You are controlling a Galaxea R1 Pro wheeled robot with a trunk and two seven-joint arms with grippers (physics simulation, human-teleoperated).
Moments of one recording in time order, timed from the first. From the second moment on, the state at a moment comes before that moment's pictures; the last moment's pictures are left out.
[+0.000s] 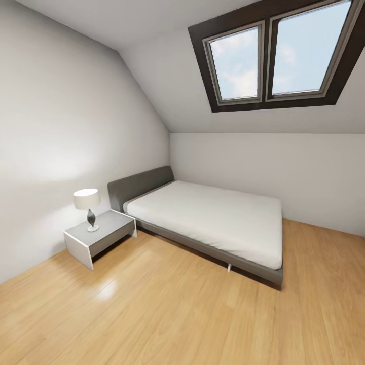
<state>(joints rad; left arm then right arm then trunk) 0.00 -0.01 0.05 -0.08 0.42 -0.08 0.01 -0.01 -0.09 0.01 -0.05 0.03 -0.12 -0.02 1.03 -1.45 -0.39</state>
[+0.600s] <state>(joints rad) -0.31 0.00 0.04 -1.13 0.41 0.83 0.01 -0.20 -0.20 -0.14 -1.08 -0.08 0.56 0.00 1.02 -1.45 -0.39</state>
